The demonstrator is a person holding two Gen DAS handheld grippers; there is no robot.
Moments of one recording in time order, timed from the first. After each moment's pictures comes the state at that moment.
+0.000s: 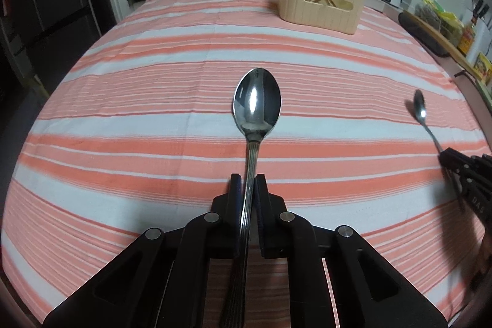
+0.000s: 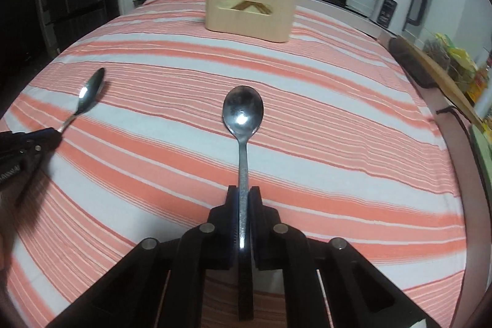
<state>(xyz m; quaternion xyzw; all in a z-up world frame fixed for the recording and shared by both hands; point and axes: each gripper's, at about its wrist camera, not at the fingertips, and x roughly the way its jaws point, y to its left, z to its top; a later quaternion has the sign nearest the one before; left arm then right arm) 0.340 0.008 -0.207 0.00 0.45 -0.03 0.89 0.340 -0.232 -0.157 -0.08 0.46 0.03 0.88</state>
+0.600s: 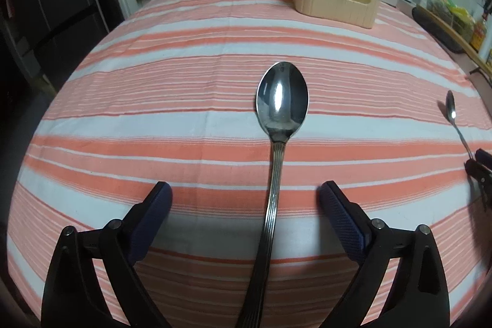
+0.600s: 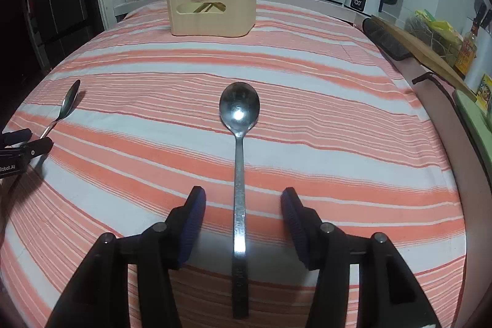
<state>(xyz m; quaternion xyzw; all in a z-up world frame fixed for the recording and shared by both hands) 0.353 0.017 -0.217 0.02 0.46 -0.01 0.89 0.333 -0.272 -0.161 -0.02 0.46 0.04 0.89</state>
